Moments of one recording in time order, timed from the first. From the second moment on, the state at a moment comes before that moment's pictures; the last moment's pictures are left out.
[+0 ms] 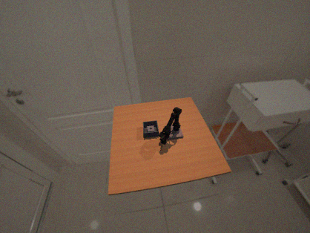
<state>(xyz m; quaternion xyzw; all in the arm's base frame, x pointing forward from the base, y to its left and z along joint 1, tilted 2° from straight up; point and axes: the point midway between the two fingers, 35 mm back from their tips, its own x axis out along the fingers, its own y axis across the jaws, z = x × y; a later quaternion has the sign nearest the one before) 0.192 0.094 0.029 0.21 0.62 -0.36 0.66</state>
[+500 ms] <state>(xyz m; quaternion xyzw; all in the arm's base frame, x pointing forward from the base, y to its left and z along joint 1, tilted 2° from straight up) 0.203 0.102 0.029 0.20 0.62 -0.32 0.69</state>
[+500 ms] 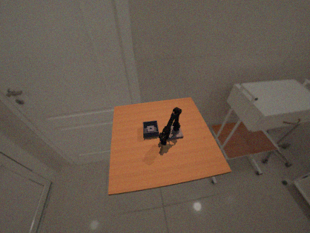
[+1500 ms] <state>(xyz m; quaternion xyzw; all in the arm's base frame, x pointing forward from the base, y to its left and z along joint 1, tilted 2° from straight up) 0.207 0.071 0.069 0.16 0.60 -0.36 0.70</state>
